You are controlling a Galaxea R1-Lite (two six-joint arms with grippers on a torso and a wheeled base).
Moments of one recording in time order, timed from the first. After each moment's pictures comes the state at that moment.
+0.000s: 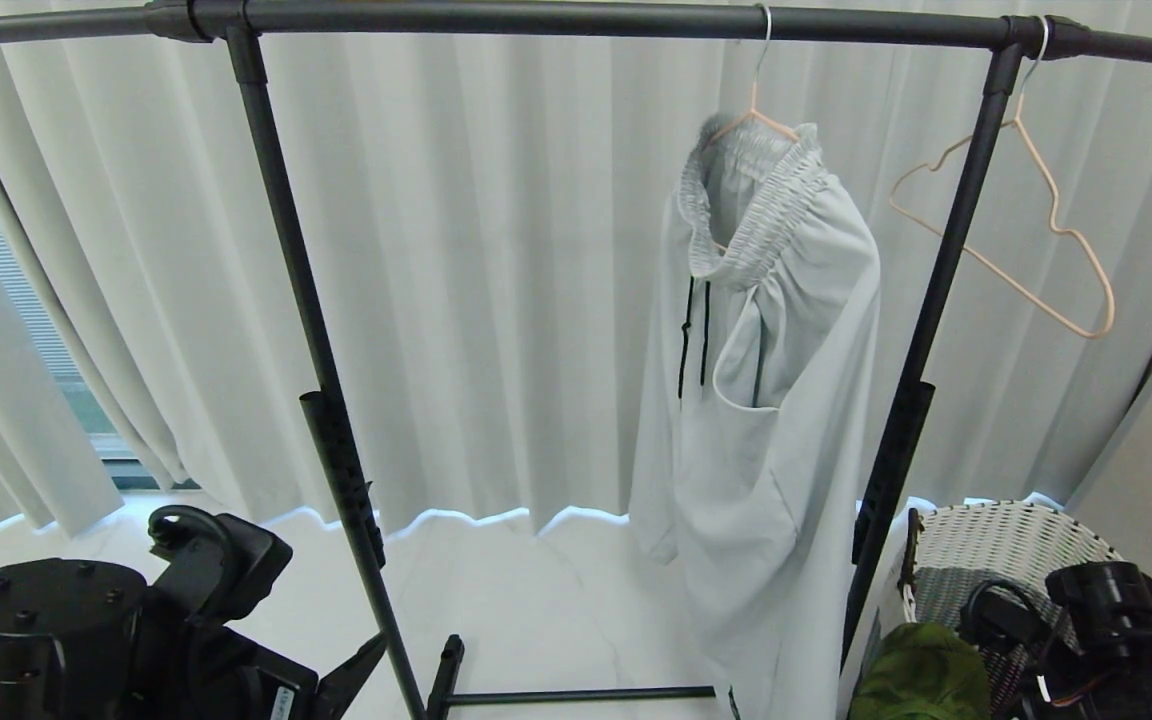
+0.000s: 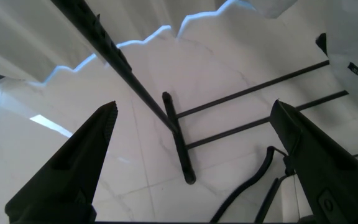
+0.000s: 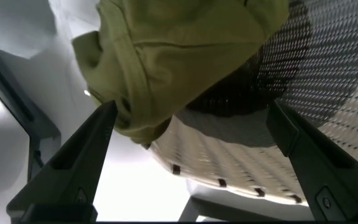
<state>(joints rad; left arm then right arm) -0.45 1.31 -0.18 -0.54 0.21 0.11 -0.03 2.11 -0.27 -0.72 0.05 -0.52</state>
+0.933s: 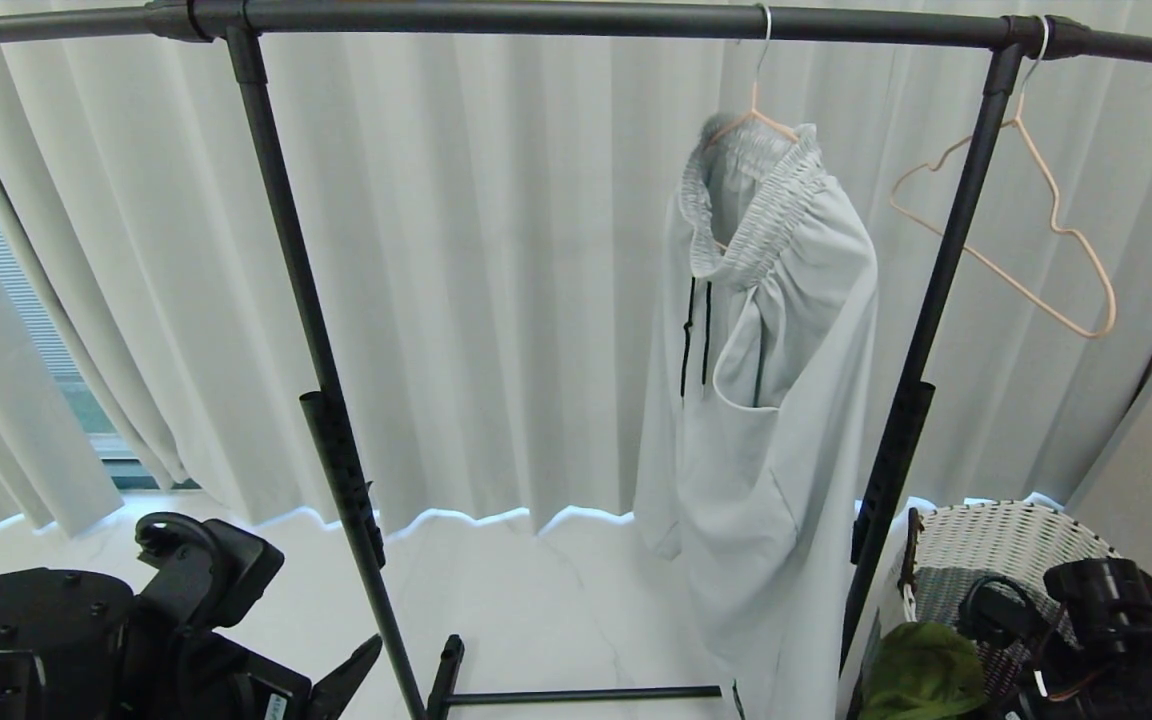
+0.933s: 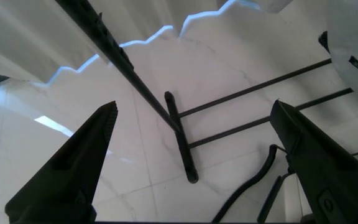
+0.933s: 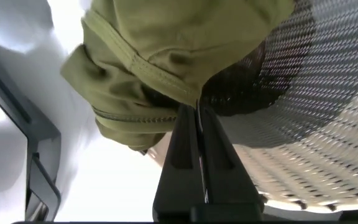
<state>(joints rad) -0.46 1.29 -0.17 -0.54 0.23 0.11 -0.03 2.10 -0.28 -0.73 0.06 -0.52</state>
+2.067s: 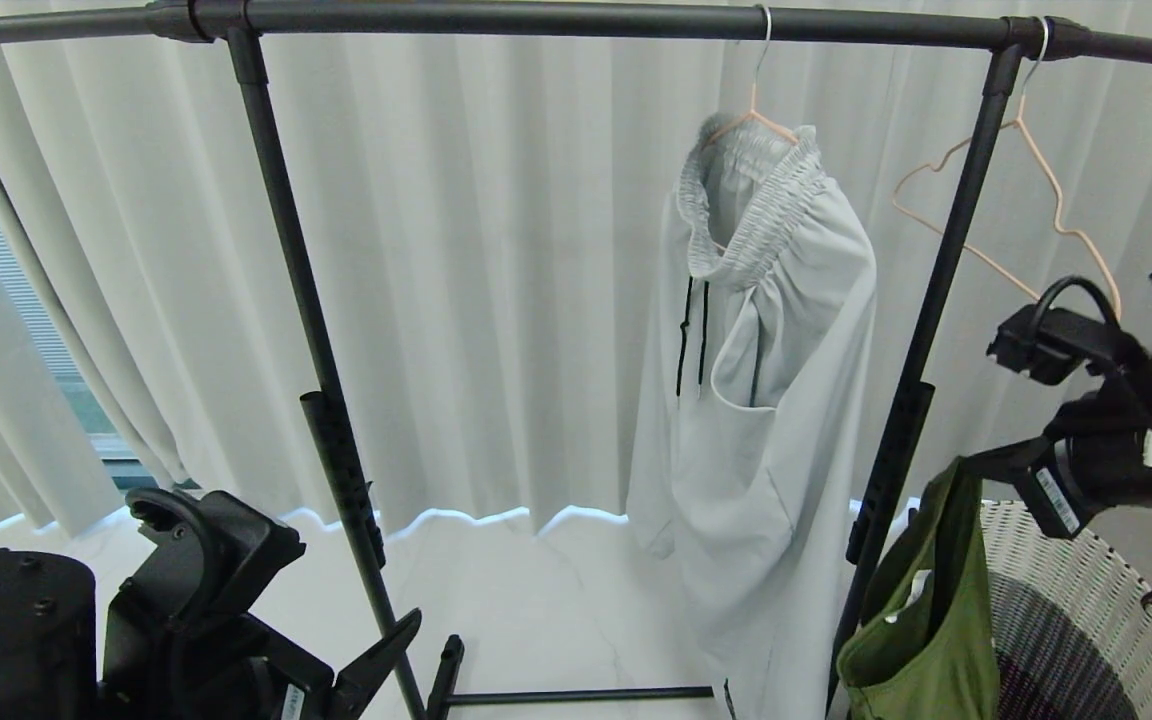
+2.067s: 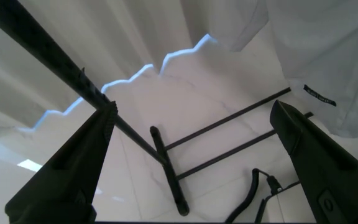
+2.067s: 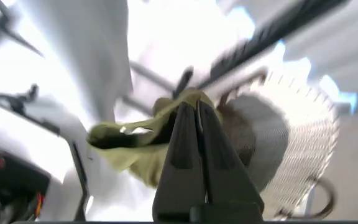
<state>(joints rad) -0.59 1.23 -0.25 -0.55 0.24 0.16 0.32 1.43 -1.03 0.29 0.06 -0.31</state>
